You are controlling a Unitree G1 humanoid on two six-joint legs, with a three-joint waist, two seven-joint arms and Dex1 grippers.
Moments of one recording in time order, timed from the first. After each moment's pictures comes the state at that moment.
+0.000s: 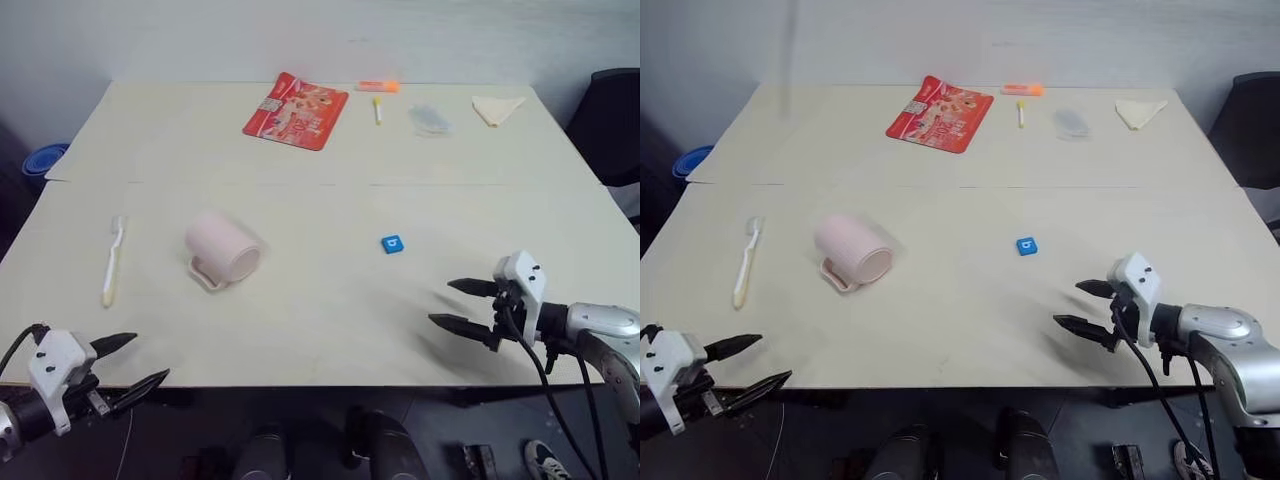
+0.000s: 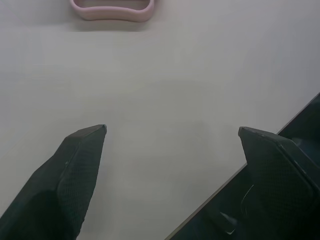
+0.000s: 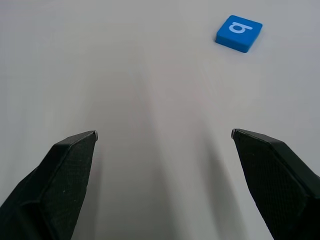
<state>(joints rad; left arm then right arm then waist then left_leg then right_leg) 0.52 0.71 0.65 -0.34 -0.43 0.27 -0.95 -0.09 -0.84 -0.19 -0.24 0.50 0.59 0.96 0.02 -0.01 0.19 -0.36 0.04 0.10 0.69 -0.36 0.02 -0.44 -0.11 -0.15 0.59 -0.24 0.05</state>
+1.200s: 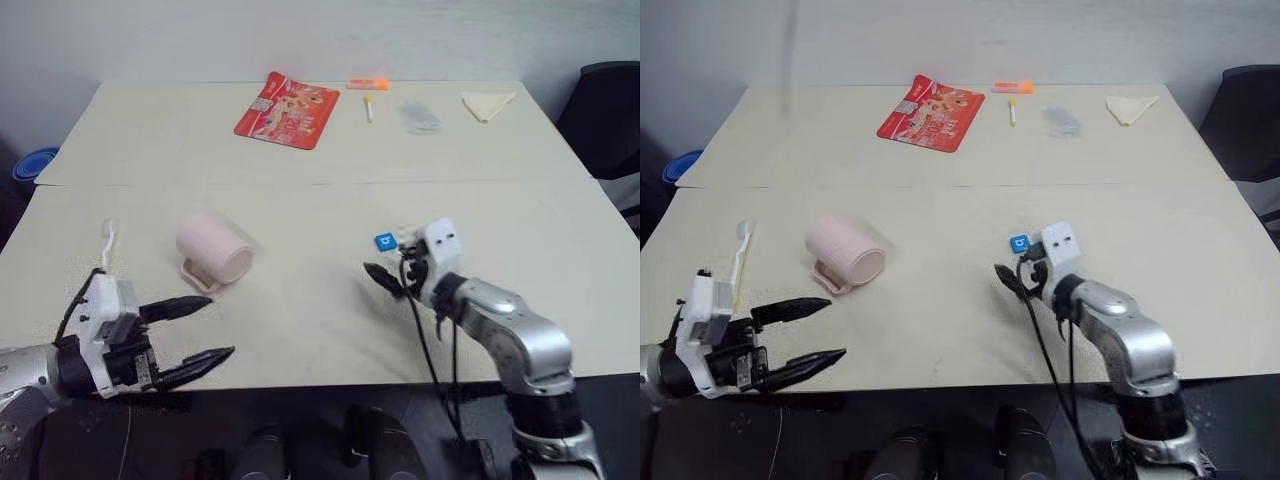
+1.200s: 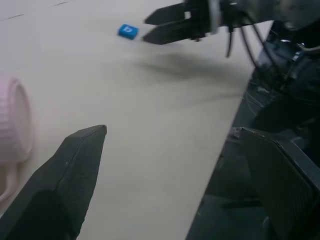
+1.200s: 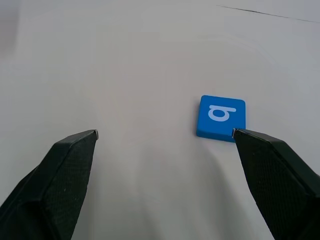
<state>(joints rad) 0.31 0.90 0.59 -0.71 -0.93 0.69 -0.91 -0.38 -0.34 0.04 -0.30 0.32 0.87 0.27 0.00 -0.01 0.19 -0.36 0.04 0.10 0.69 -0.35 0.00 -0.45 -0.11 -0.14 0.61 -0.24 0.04</state>
